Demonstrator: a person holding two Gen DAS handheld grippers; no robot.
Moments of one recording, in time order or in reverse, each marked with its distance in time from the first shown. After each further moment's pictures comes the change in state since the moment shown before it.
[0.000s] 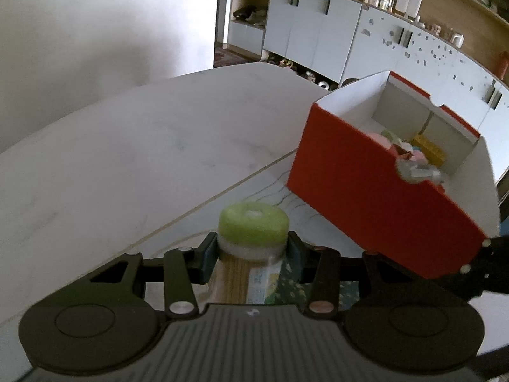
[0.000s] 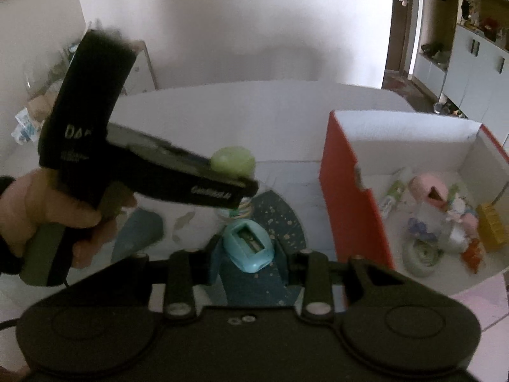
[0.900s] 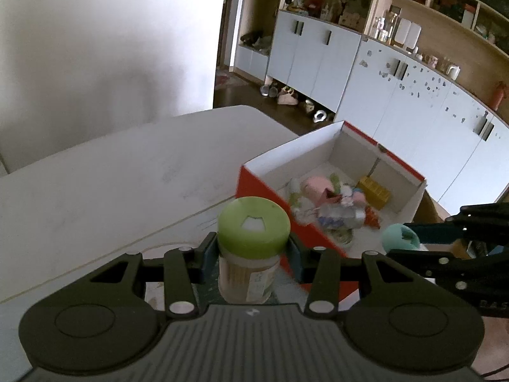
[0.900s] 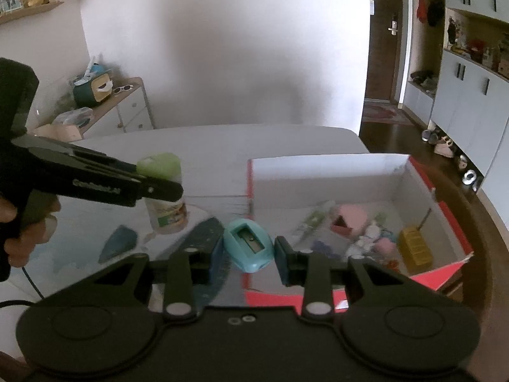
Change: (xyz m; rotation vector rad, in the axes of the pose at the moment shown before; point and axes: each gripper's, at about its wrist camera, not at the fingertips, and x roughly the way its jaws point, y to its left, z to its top) left arm -0.101 -0.074 0.026 -0.064 -0.082 0.011; right arm -0.093 -0.098 0.000 -0.025 -0.112 -0.002
